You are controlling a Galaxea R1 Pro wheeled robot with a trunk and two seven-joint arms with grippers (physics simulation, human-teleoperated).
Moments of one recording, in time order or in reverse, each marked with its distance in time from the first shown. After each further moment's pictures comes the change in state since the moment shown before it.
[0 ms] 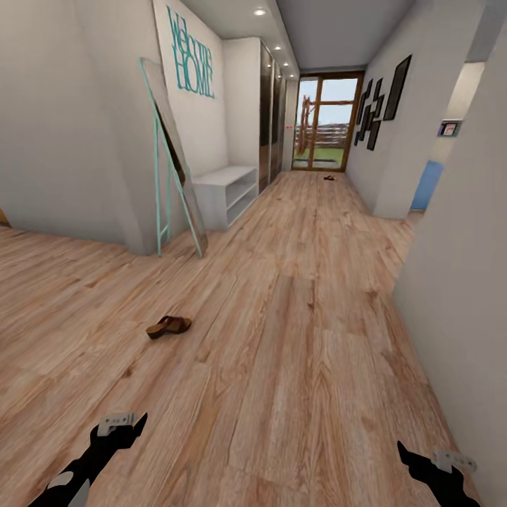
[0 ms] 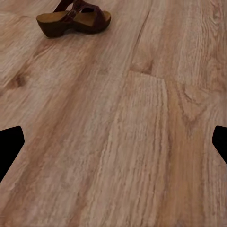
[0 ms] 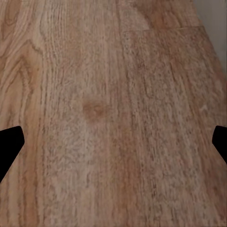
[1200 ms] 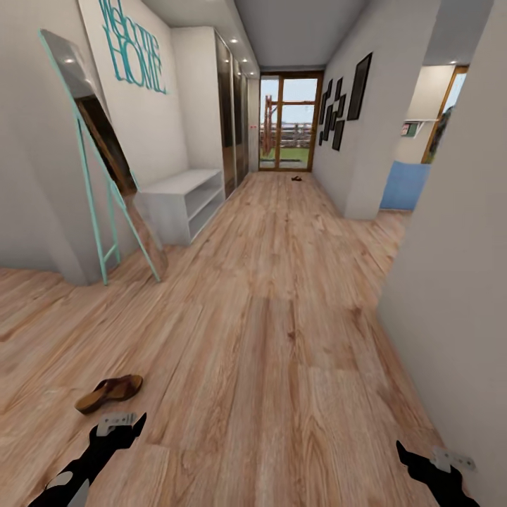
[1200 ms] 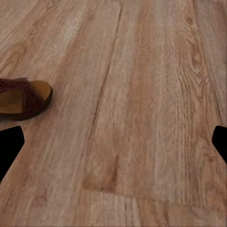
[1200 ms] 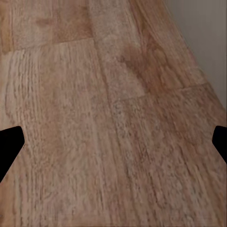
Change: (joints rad) left arm 0.000 0.002 0.003 0.000 0.001 0.001 0.002; right arm 0.000 0.001 0.000 0.000 0.003 0.001 0.006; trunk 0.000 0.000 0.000
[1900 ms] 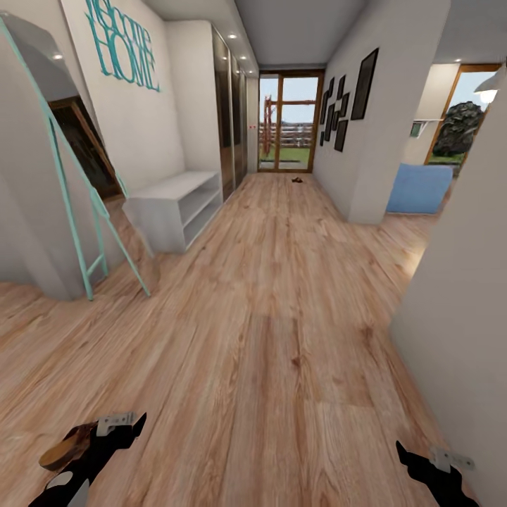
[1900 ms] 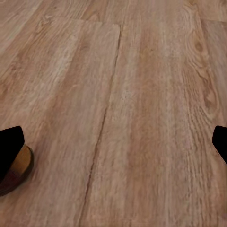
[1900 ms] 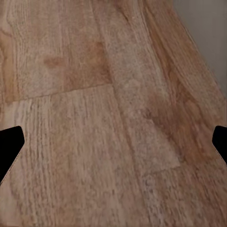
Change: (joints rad) left arm 0.000 0.000 0.001 0.000 0.000 0.000 0.000; right arm 0.000 0.001 0.001 0.000 0.000 -0.001 -0.001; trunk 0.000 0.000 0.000
